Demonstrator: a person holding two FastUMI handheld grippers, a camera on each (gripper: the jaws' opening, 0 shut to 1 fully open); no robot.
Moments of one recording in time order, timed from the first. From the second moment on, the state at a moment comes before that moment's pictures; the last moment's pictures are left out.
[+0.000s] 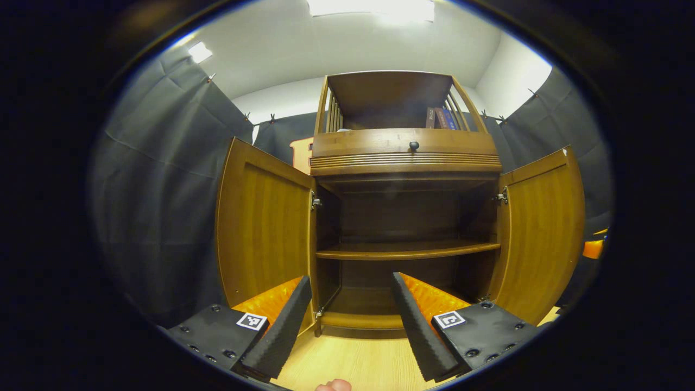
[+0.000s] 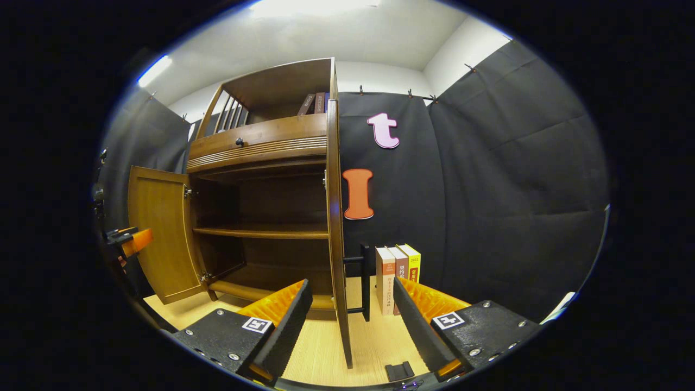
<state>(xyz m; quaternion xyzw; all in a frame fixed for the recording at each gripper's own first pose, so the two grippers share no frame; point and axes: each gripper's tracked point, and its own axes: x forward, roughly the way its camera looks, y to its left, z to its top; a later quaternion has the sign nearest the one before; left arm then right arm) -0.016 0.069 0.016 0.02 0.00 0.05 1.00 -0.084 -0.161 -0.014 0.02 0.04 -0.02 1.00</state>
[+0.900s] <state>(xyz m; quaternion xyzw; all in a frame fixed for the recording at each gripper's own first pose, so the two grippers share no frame) -0.002 0.066 0.011 0.02 -0.01 0.03 1.00 -0.091 -0.141 -0.013 0.01 0.04 -0.03 1.00</state>
